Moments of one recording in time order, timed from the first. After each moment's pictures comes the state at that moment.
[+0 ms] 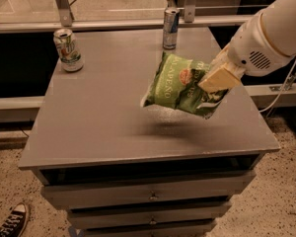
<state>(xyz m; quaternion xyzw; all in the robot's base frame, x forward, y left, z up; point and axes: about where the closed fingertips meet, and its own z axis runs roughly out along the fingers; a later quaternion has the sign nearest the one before) 0.490 -0.145 0.960 -0.51 0.80 0.06 0.30</state>
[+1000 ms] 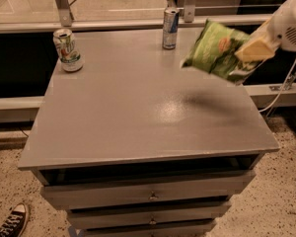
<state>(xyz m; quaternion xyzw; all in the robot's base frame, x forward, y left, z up) 0.557 -0.236 0.986 -0.43 0.82 -0.01 0.37</state>
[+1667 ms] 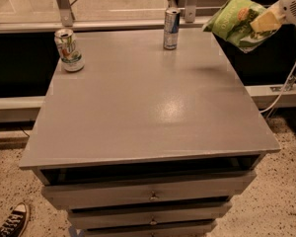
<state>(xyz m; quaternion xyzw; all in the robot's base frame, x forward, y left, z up) 0.669 -0.319 1.002 -0.33 0.84 -0.05 0.42</state>
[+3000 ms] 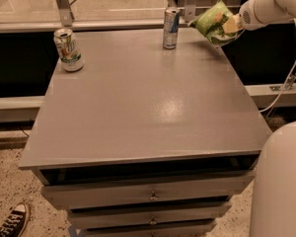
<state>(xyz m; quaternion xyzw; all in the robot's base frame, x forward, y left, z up) 0.808 -0.309 0.933 -0.22 0.87 -0.01 0.44</state>
